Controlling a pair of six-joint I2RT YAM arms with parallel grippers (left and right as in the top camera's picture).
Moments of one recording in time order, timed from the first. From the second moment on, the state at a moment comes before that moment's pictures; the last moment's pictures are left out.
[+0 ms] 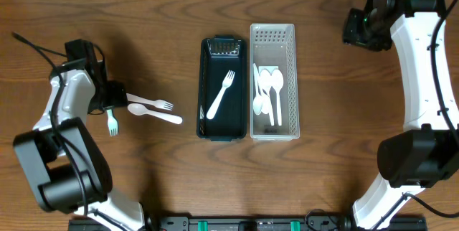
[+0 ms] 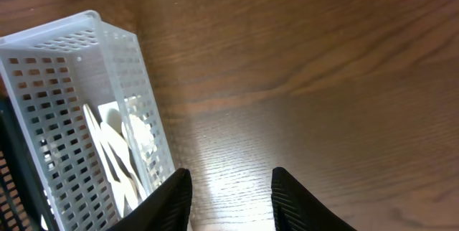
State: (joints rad) left arm 0.30 1.82 1.19 -0.78 -0.12 0.04; right arm 0.00 1.92 2.01 -1.34 -0.03 0.30
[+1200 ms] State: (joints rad) left arm 0.38 1.95 1.21 -0.70 0.03 0.09; right arm -0.01 1.92 2.01 -1.37 -0.03 0.30
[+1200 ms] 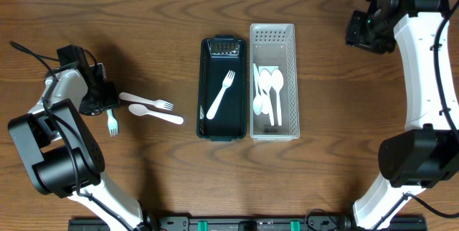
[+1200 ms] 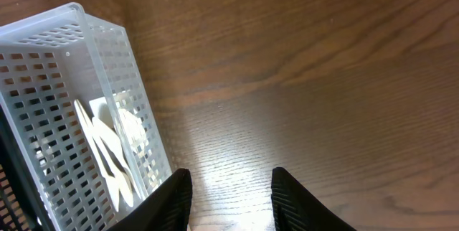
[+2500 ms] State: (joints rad) left arm 0.30 1.86 1.37 -1.14 0.05 0.00; right arm -0.02 1.92 2.01 -1.35 -0.03 0.30
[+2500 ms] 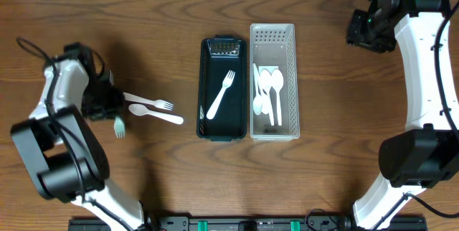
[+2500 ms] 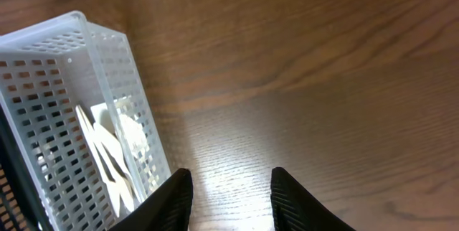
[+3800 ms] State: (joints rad) left arm -0.47 2.08 1.65 -1.02 0.05 -0.31; right arm -0.02 1.92 2.01 -1.37 -0.03 0.30
